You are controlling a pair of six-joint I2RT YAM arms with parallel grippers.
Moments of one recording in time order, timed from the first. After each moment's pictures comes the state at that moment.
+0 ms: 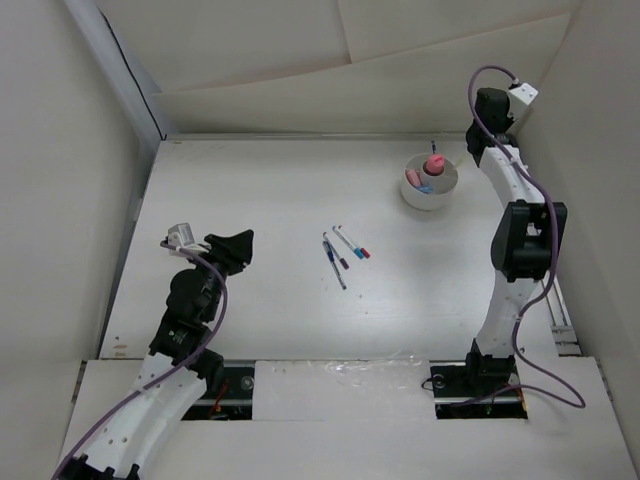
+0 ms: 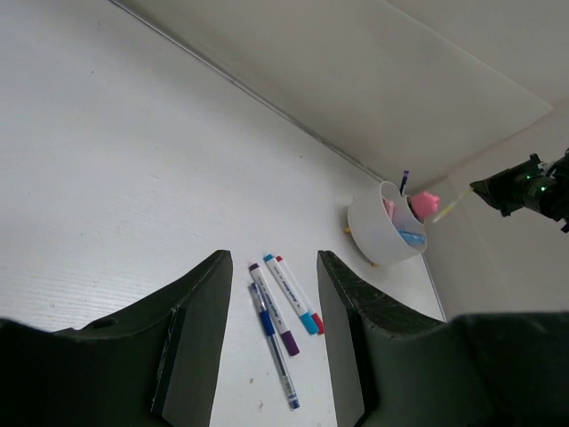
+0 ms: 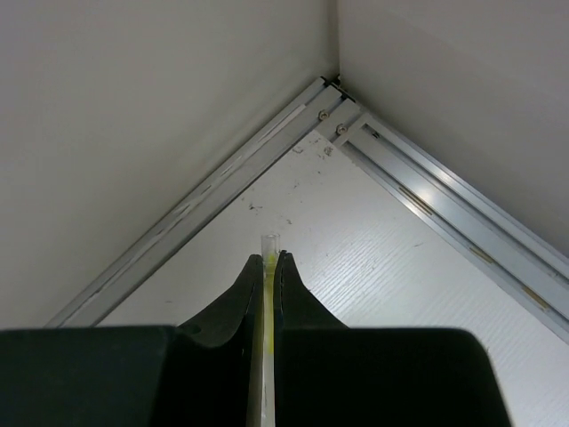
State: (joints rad) left arm -0.40 0.40 0.34 0.07 -0.24 -0.76; right arm -0.03 2.07 1.86 -0.16 0.61 0.44
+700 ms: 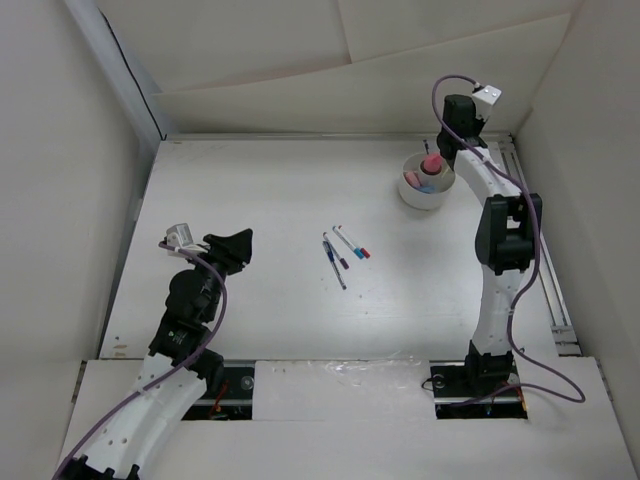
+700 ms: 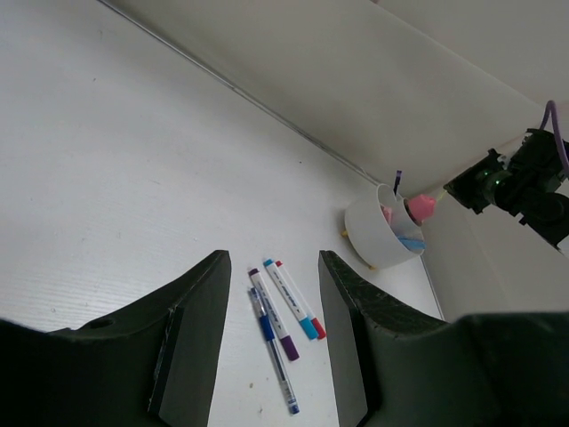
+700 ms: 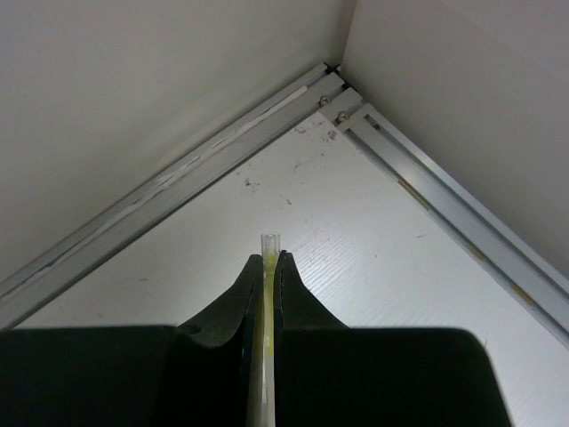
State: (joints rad) left arm -0.40 0.40 0.34 0.08 -0.25 -0.75; right arm 0.08 2.18 1.90 -0.11 0.75 0.29
